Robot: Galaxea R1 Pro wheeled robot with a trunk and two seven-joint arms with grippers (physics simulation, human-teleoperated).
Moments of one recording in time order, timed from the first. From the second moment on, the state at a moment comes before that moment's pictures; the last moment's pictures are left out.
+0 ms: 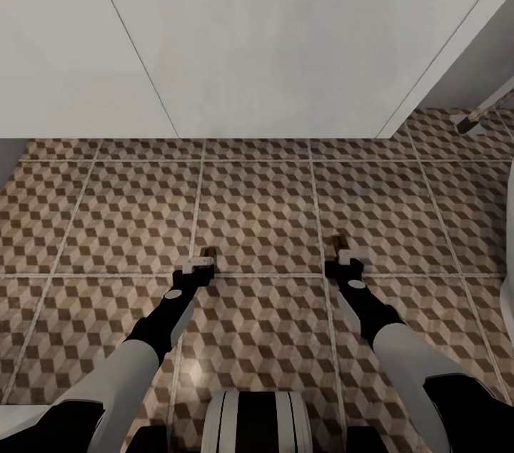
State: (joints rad) left arm -0.83 -0.10 -0.02 -0.51 0.02 -0.01 0.13; right arm -0.91 -0.01 0.11 -0.41 -0.05 -0.04 -0.20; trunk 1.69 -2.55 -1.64
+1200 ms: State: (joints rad) left arm -0.83 -0.09 -0.02 -0.51 0.02 -0.04 0.13; right arm -0.91 0.00 0.11 -0.42 -0.06 -0.04 -0.20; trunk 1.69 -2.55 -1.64
